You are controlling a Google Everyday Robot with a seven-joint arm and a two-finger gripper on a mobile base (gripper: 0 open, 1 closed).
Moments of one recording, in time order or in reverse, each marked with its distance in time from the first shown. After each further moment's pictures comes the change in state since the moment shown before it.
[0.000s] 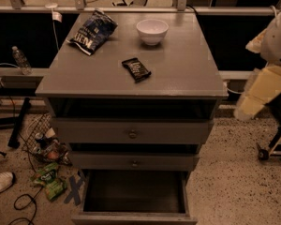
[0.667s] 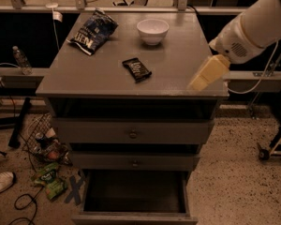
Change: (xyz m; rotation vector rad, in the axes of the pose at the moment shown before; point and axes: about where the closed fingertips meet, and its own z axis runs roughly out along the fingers) arm -0.063 -0.064 0.080 -0.030 -0.257 0.149
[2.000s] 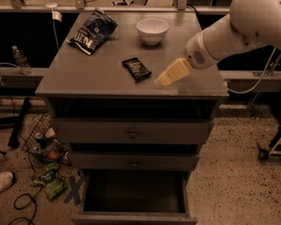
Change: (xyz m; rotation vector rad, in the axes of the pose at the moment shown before) arm -0.044 -0.016 0.086 -0.008 -0.149 0.142
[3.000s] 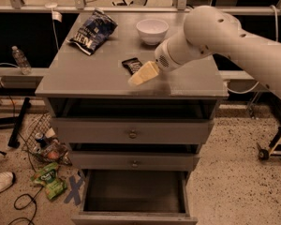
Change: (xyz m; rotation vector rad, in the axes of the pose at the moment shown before) arm -0.038 -0.001 0.093 0.023 -0.031 0.036
